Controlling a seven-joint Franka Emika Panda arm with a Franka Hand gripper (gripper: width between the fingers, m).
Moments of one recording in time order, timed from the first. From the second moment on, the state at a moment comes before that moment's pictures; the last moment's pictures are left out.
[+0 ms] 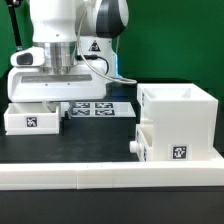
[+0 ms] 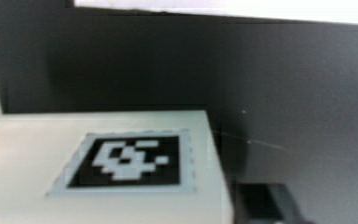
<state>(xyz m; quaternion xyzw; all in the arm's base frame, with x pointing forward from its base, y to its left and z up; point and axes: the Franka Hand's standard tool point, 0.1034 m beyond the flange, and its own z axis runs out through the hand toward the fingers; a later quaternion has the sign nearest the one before) 0.390 -0.096 0.005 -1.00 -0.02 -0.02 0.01</state>
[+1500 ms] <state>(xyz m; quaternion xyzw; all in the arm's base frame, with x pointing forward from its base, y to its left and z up) 0.421 -0.054 0.044 -0.98 -0.22 0.00 0.02</state>
